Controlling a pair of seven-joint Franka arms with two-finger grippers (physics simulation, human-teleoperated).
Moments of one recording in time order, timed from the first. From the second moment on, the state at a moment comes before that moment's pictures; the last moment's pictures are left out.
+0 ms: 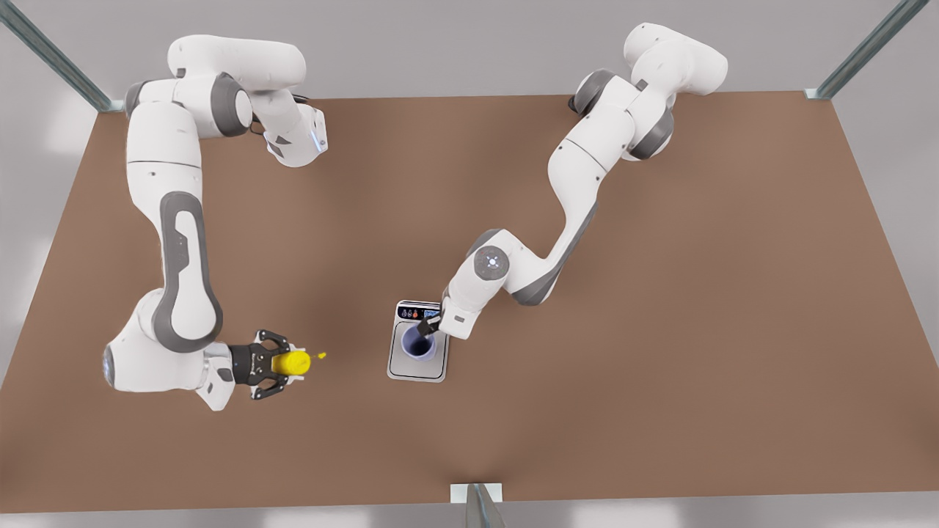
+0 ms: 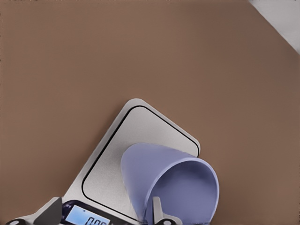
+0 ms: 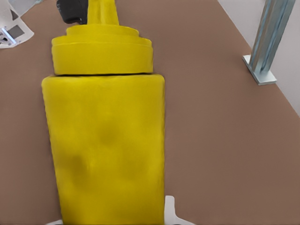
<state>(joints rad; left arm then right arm) -0.61 1.03 -0.21 -1.03 0.00 2.38 -1.18 0.02 0.77 -0.02 -1.22 0.74 1.76 -1.72</state>
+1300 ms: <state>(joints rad) 0.00 0.24 -0.10 -1.56 0.14 1.67 -0.08 0.46 0.65 -0.20 -1.29 0.43 1.94 -1.35</state>
